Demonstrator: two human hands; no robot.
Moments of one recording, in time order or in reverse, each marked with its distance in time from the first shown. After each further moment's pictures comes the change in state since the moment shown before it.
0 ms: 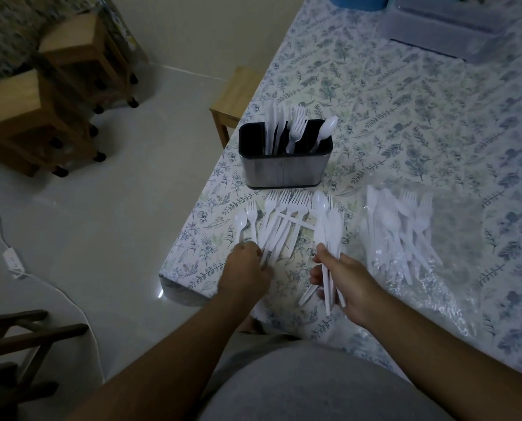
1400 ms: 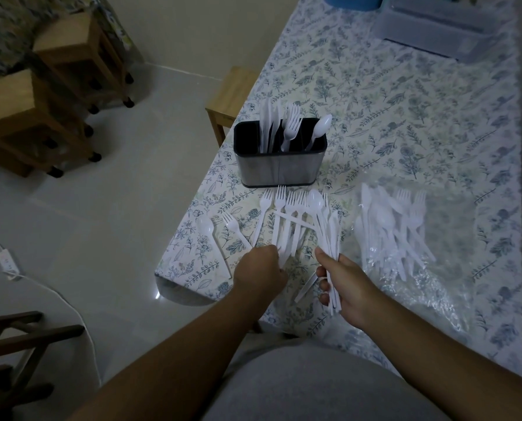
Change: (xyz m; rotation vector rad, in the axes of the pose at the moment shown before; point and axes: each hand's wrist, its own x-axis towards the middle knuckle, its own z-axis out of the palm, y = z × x) left_hand 0.000 0.030 0.013 0.216 -0.096 0.074; right_hand 0.001 0.010 -0.008 0.013 0.012 0.009
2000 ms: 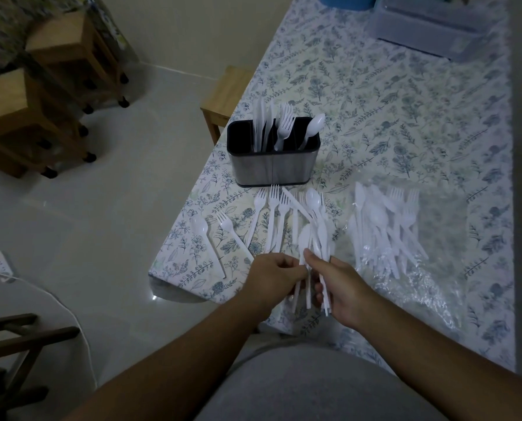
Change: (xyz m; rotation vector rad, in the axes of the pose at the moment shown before) left_hand -0.022 0.028 -0.002 -0.997 -0.182 -0.242; right_hand -0.009 0.001 0.001 0.063 -0.053 0.019
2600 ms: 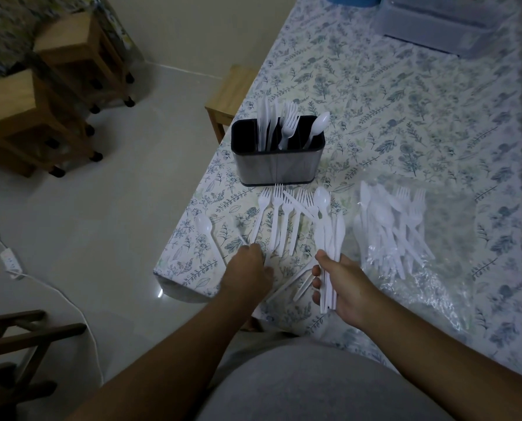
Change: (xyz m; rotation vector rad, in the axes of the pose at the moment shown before) left_hand 0.020 -0.019 -0.039 0.898 0.219 0.197; right_hand 0.007 -0.001 0.000 0.077 0.035 0.028
